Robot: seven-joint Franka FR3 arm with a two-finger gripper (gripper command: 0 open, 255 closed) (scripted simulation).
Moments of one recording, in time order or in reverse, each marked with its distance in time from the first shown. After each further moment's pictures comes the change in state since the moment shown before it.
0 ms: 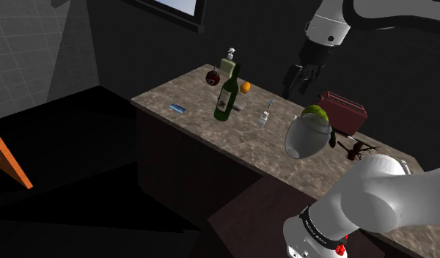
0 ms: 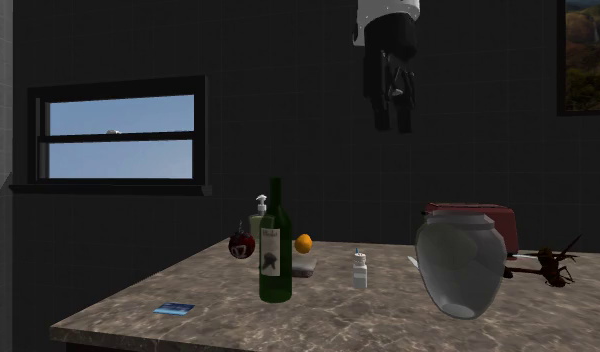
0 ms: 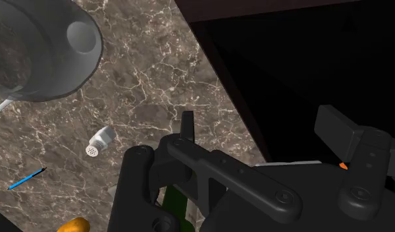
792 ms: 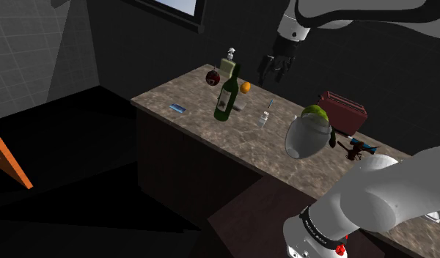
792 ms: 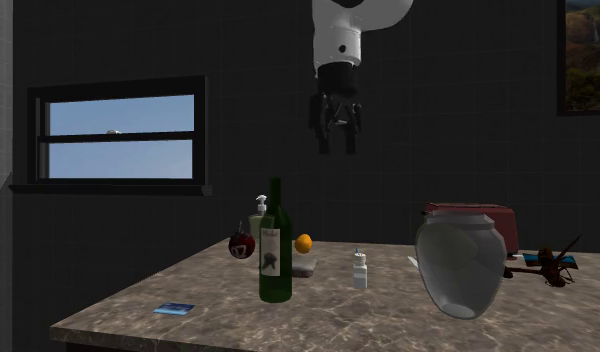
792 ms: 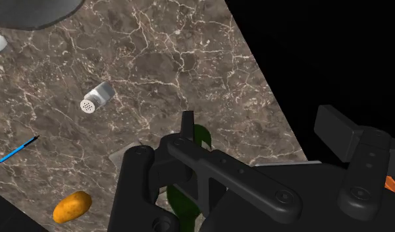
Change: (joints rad) arm -0.018 0.348 -0.081 0.178 -0.012 0.224 -0.050
